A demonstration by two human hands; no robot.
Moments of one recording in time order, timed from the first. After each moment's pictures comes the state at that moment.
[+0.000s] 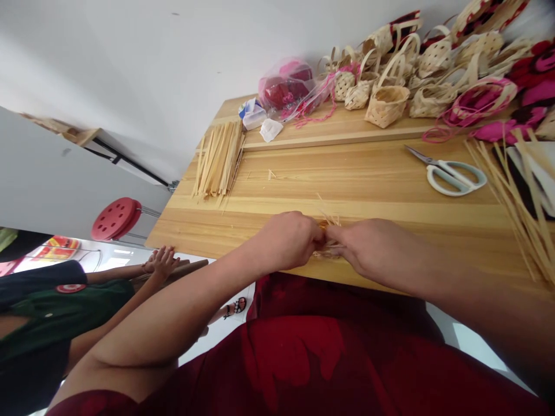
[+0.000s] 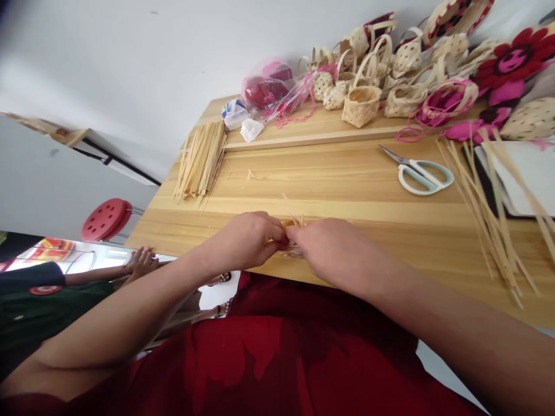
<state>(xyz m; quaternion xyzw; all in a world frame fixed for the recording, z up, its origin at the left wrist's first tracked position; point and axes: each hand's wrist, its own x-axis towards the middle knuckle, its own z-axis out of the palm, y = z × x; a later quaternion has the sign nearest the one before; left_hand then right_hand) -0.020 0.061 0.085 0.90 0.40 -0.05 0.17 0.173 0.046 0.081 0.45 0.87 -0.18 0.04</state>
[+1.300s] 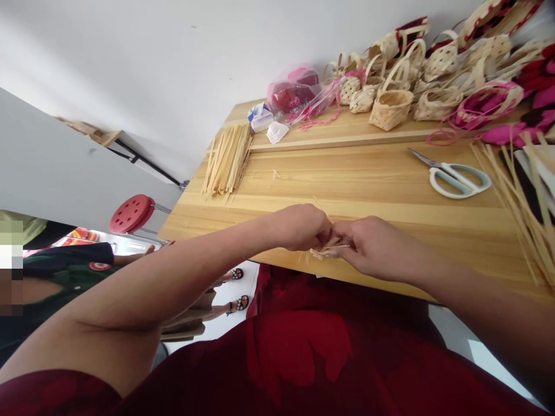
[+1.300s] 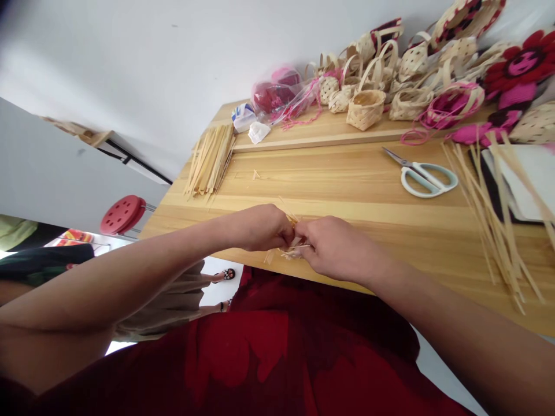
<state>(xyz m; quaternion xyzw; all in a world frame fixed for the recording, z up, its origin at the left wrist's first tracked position) 0.006 0.083 0.100 0.89 0.35 -0.20 0.19 0.194 0.047 0.061 0.43 0.85 -0.31 -0.07</state>
